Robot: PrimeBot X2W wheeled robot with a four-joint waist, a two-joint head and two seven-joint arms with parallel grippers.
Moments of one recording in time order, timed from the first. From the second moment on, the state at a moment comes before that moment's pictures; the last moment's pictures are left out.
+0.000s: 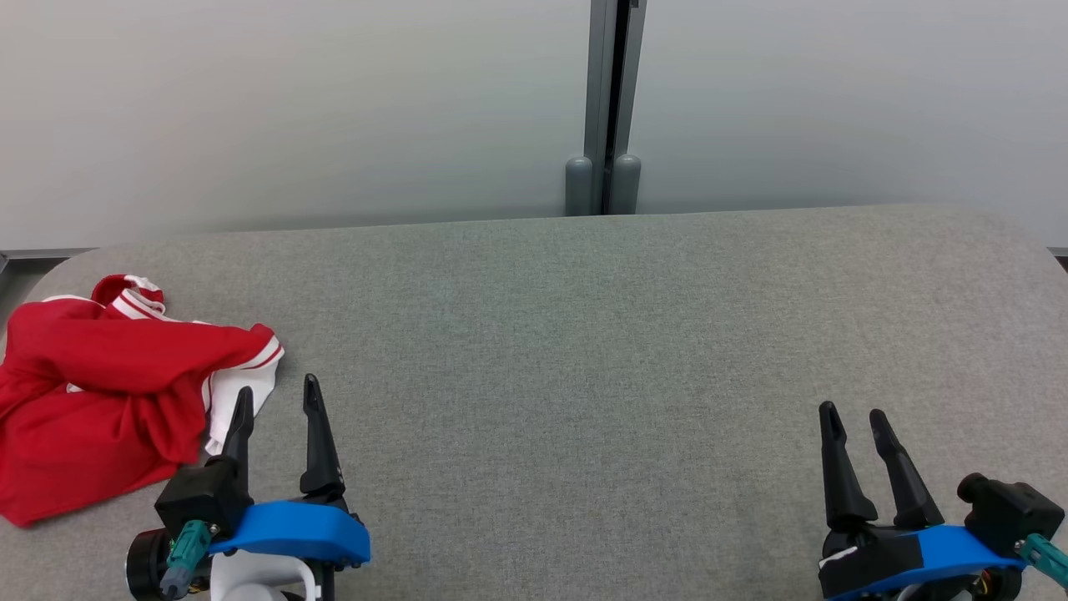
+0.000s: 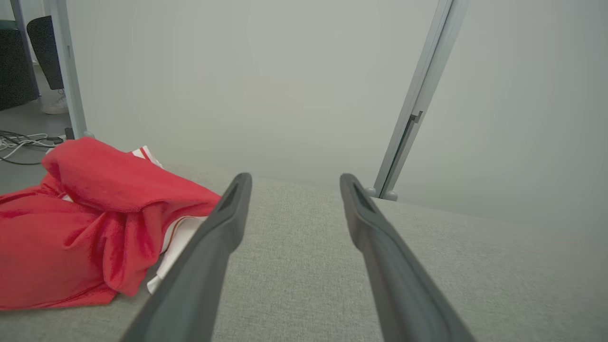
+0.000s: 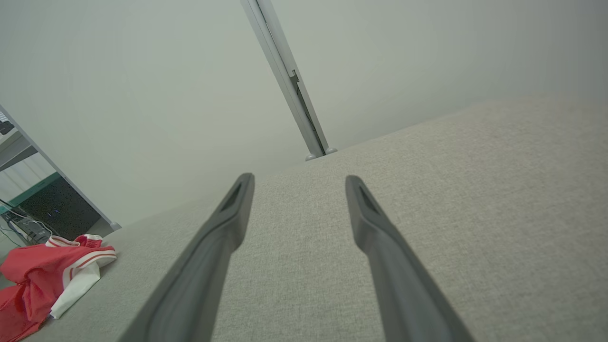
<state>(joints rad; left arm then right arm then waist) -0.08 0.05 -0.08 0.25 -0.28 0.04 -0.21 -0.03 -0.04 0.00 0.22 0.46 0.13 -0.21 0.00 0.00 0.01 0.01</state>
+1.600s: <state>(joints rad) -0.09 0.05 -0.09 0.32 -0.09 0.07 -0.26 -0.03 -0.05 0.02 0.26 0.28 0.13 -0.26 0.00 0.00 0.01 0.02</state>
